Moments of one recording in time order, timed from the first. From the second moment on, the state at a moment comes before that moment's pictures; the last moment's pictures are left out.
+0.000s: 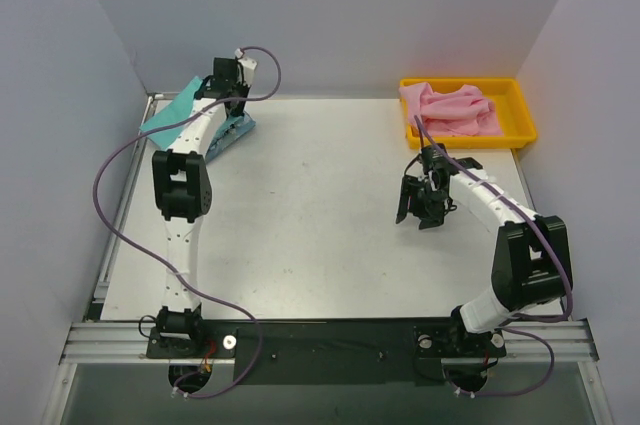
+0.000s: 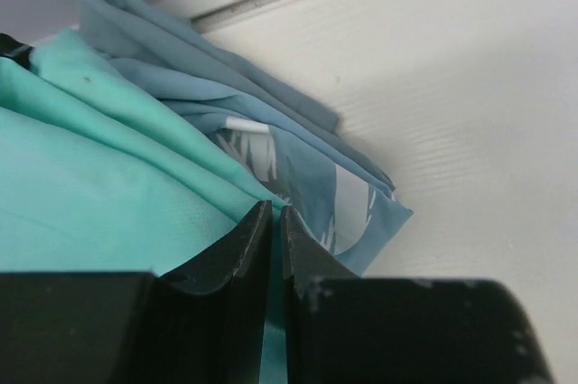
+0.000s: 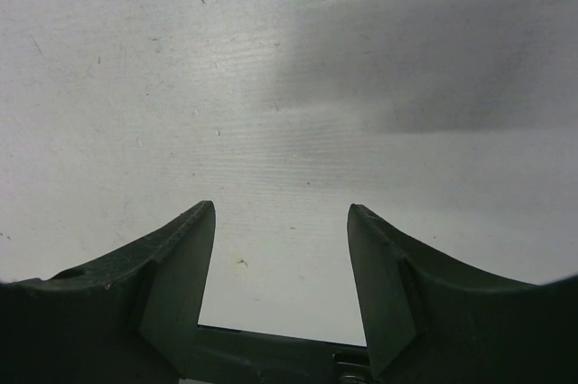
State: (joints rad) left arm -0.14 2.43 2.28 -0.53 -0.12 0.24; right arm 0.21 1.54 1.00 -0.76 -0.10 0.39
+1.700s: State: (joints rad) left arm -0.14 1.02 0.47 -0.10 -0.21 0.04; right arm -0.02 0.53 0.25 -0.23 -0.13 0.30
